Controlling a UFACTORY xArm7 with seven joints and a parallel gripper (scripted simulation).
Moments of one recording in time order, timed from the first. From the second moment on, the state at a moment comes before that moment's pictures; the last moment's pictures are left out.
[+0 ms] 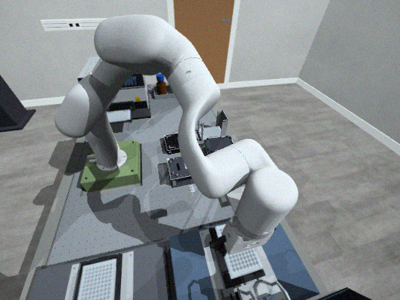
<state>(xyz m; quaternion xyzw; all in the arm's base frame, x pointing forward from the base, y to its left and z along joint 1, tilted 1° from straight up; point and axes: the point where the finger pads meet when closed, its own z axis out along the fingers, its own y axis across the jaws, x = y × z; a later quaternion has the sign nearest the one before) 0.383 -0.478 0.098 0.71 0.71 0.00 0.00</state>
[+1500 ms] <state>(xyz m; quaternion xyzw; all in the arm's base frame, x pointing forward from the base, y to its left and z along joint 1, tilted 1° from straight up) 0.383 -0.478 0.080 0.71 0.71 0.00 0.00</state>
